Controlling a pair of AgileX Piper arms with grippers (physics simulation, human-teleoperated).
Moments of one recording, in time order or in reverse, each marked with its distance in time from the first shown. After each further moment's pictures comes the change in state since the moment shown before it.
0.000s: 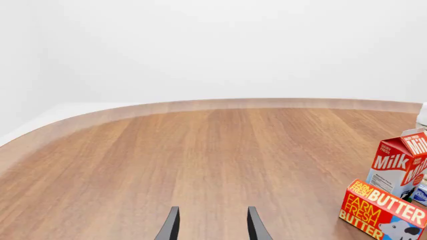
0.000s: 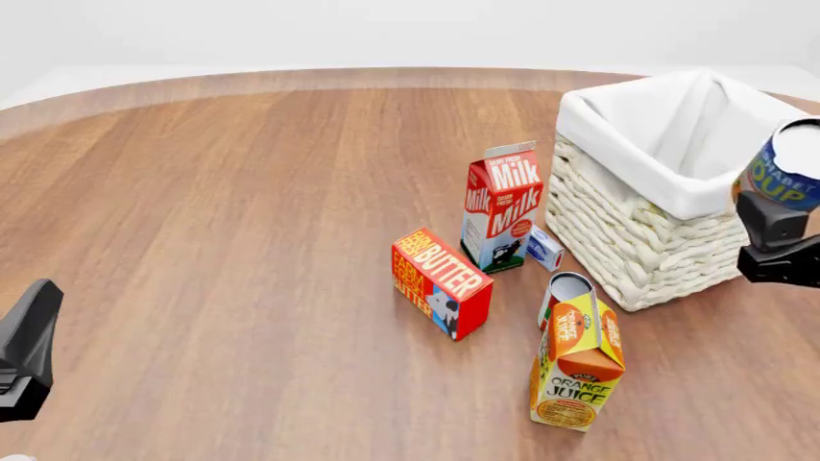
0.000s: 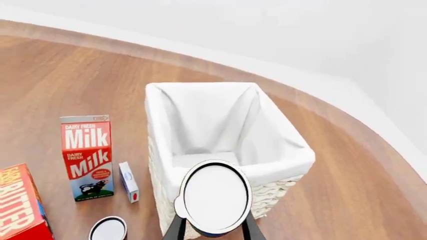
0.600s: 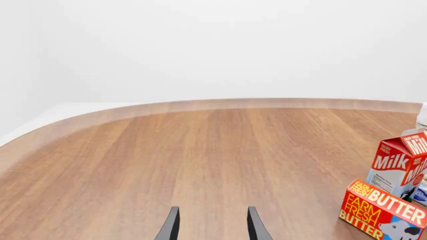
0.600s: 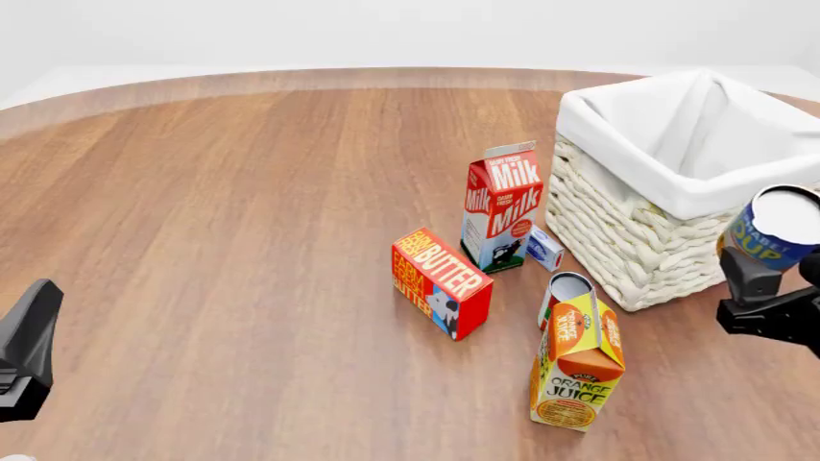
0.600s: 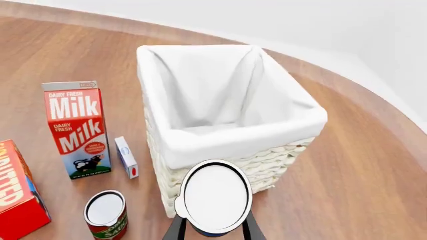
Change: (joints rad) left arm 0.000 0.000 0.000 0.000 0.000; right arm -0.030 0.052 0.183 -0.181 0.042
